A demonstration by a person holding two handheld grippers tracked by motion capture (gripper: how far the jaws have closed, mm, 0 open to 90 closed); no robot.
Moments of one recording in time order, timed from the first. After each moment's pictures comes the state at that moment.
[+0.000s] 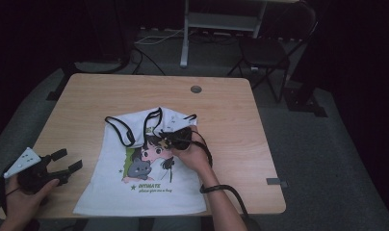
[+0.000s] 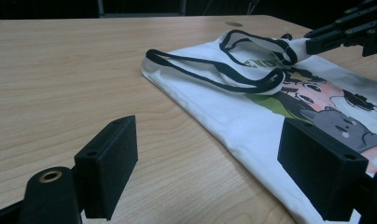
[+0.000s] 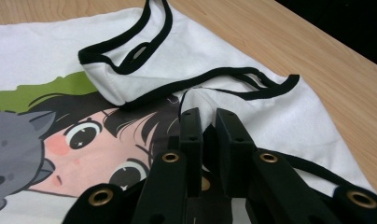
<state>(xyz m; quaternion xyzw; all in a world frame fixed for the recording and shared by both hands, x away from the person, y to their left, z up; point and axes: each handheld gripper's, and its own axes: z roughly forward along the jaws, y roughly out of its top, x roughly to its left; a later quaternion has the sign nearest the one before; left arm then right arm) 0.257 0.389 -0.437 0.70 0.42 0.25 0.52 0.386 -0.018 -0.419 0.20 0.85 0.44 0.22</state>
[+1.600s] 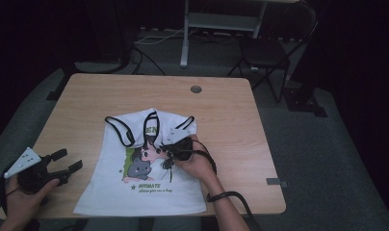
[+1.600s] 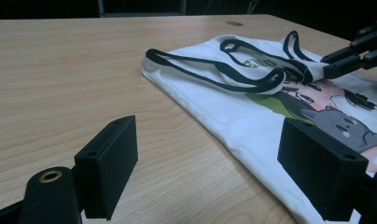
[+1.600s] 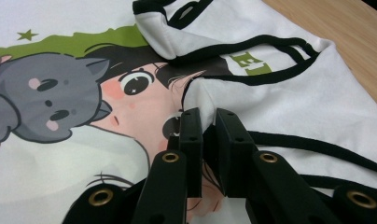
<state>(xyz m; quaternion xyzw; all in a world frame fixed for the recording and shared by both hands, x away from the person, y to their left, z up) 0.257 0.389 -0.437 0.70 0.42 0.25 0.52 0.364 -0.023 -0.432 0.16 0.88 0.41 0.19</state>
